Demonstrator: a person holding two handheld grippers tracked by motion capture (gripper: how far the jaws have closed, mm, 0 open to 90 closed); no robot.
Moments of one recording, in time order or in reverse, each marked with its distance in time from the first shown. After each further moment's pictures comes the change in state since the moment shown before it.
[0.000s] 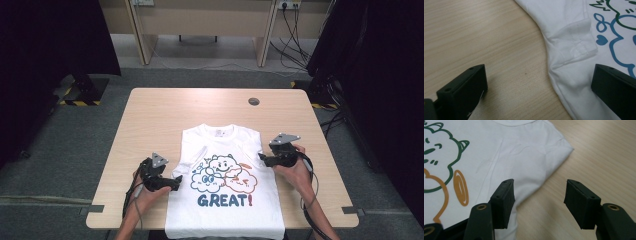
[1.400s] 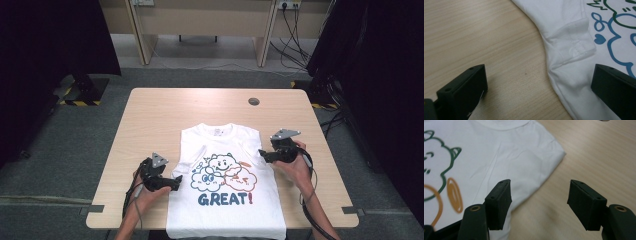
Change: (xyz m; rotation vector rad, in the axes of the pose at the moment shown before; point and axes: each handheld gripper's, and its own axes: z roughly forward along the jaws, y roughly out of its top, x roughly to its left) left arm 0.000 0.000 0.000 0.000 -0.001 0.001; right arm -0.007 0.003 -0.006 0.008 -0.021 0.022
